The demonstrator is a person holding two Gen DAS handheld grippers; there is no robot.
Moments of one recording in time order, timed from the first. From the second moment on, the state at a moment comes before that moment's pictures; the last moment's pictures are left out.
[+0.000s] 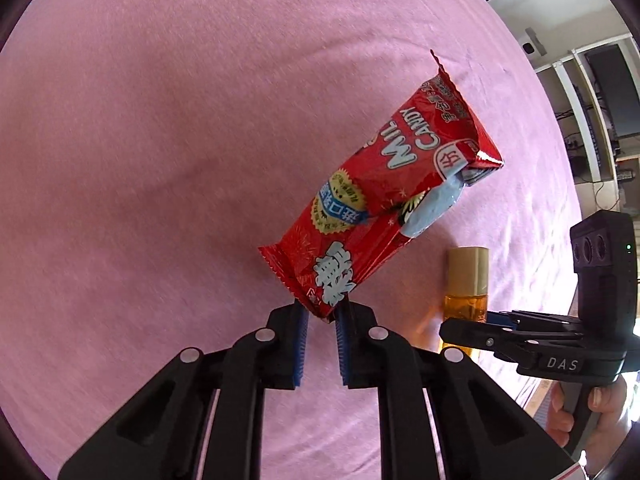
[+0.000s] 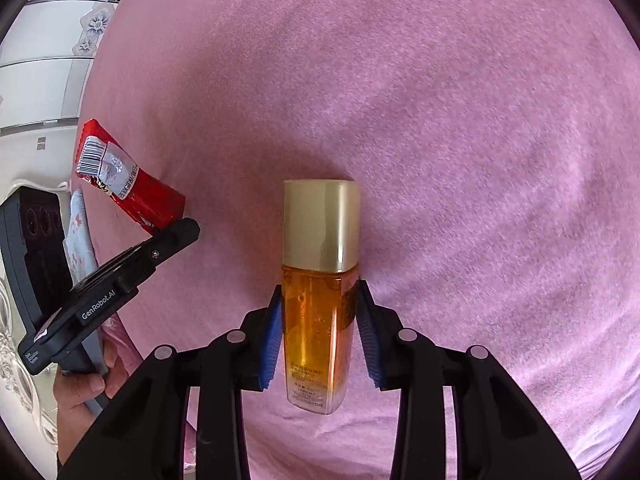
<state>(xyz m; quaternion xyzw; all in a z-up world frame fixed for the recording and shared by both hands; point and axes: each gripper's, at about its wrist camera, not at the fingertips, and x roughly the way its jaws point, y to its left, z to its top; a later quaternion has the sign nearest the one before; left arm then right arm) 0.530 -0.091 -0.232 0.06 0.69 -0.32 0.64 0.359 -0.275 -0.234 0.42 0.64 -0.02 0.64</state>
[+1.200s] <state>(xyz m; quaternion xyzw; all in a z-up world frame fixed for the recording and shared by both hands) 0.115 -0.244 -0.180 -0.02 0.72 -0.48 0.51 -0.060 -0.416 -0.131 0.47 0.56 -0.09 0.67</state>
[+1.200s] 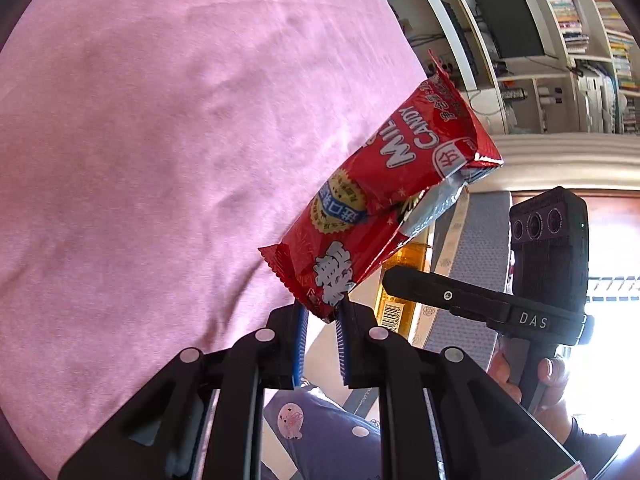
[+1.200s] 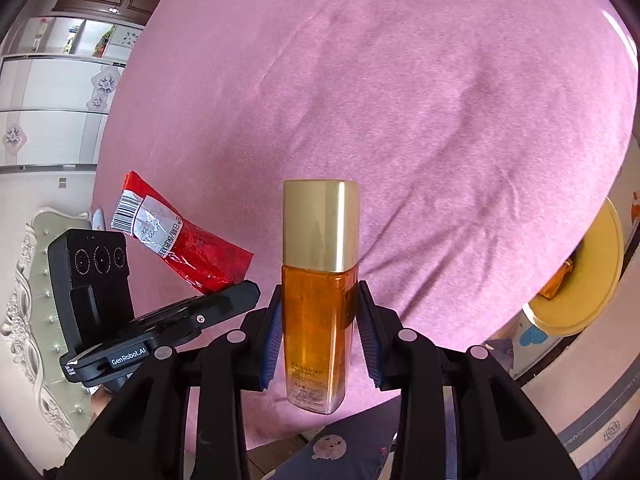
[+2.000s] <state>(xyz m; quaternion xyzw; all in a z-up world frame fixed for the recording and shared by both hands) -0.144 -0.473 -0.229 0.14 0.74 -0.54 0.39 -0.346 -0.562 -0.175 0.55 0.52 -0.21 0.62</state>
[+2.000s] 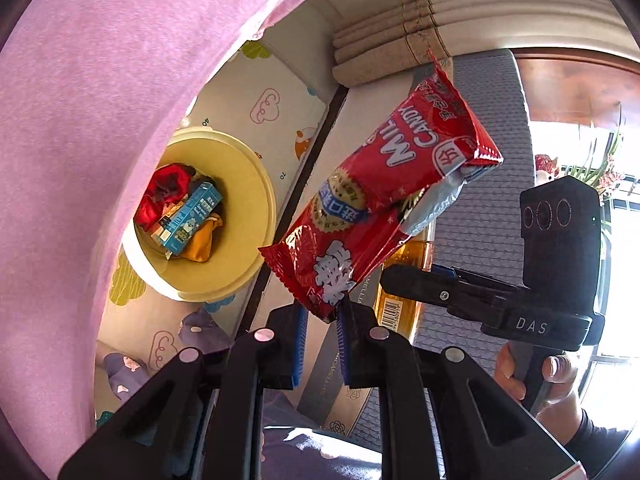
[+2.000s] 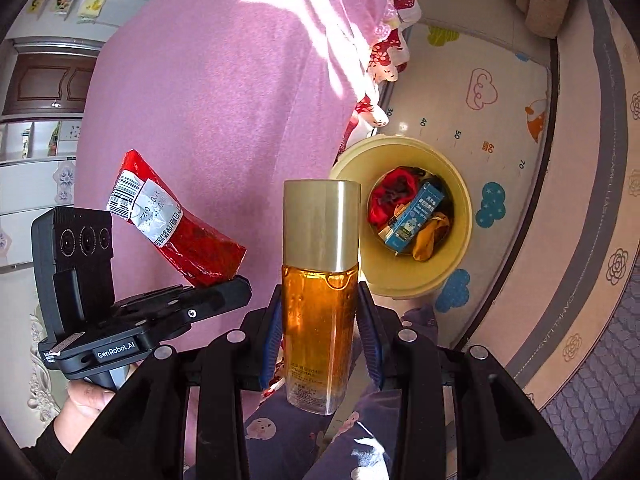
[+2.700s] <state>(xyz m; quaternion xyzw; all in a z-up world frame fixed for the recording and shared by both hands) -0.163 -0.497 -0.277 0.17 0.76 -0.48 0.40 -0.367 -0.585 -0.212 0.58 0.49 -0.19 0.62</state>
